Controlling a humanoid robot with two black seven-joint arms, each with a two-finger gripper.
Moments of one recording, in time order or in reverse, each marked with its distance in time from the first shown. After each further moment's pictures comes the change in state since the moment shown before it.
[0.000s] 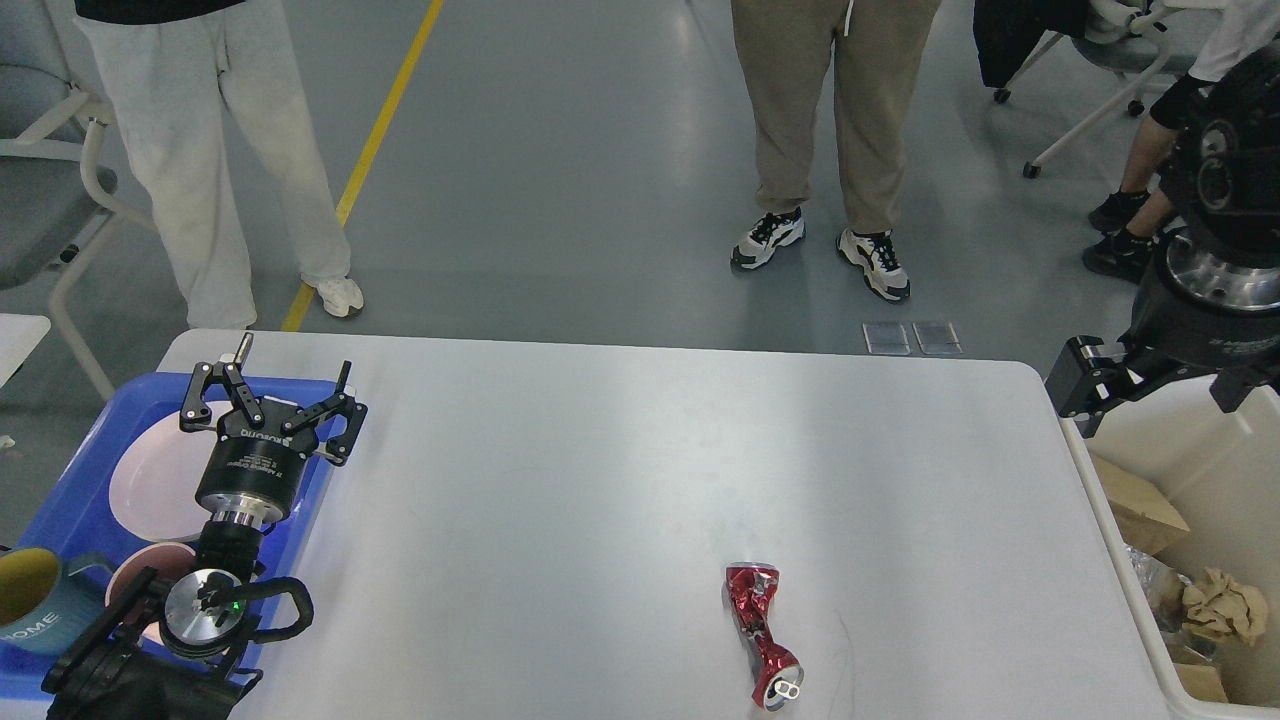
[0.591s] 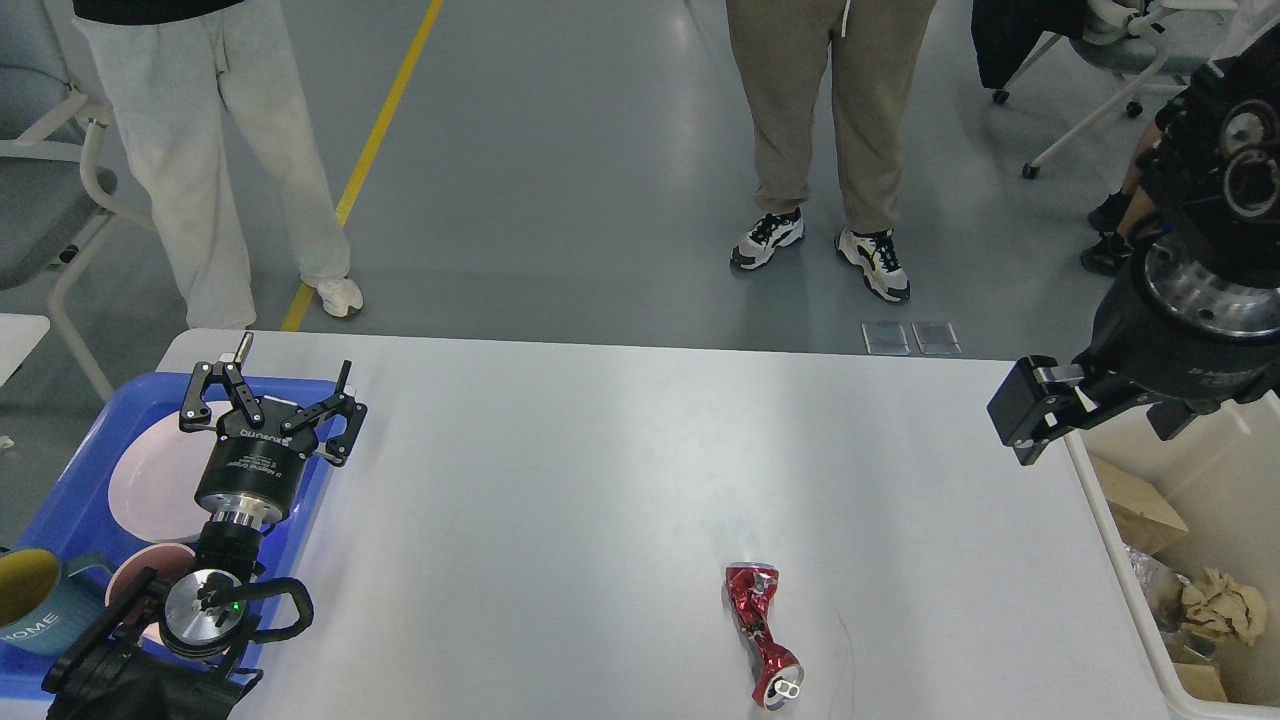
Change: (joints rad) left arm 0.000 0.000 0.000 0.000 0.000 0.001 0.000; right arm 0.157 0.013 0.032 0.167 0.092 -0.039 0.014
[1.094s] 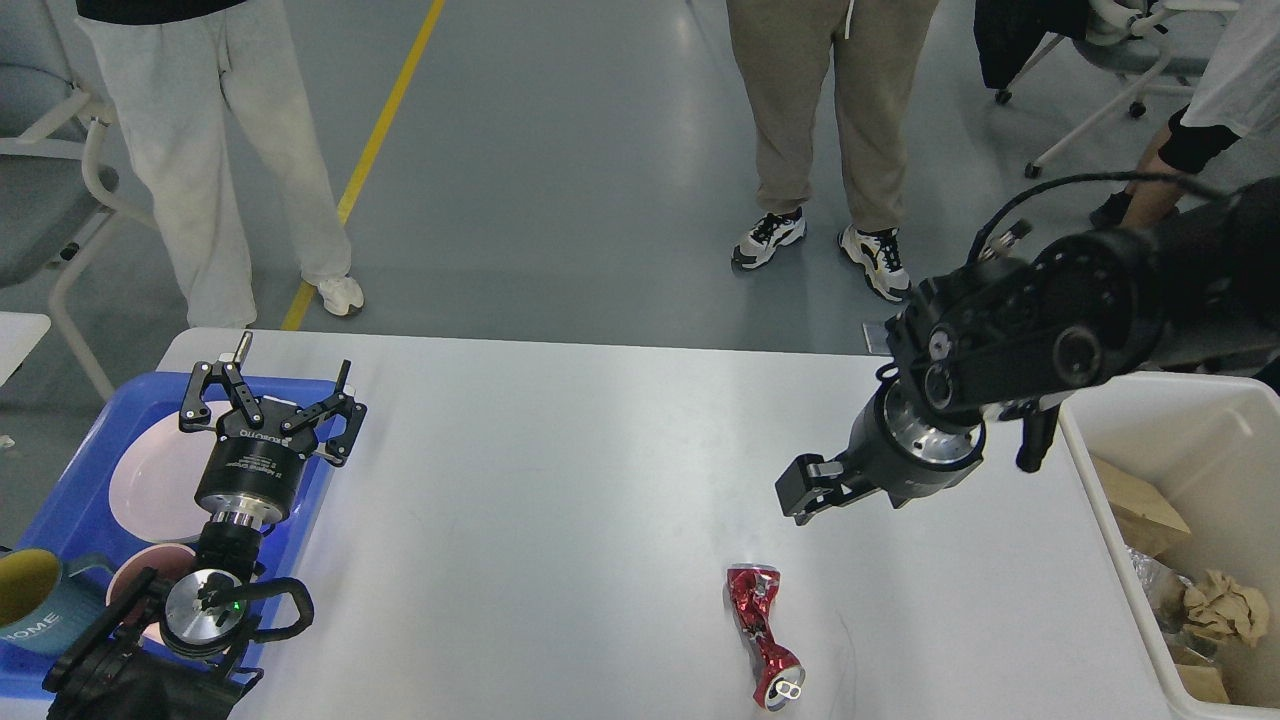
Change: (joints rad) left arm 0.000 0.000 0.001 0.000 -0.001 0.000 0.000; right arm -0.586 0.144 0.307 -0.190 0.071 -0.437 -0.013
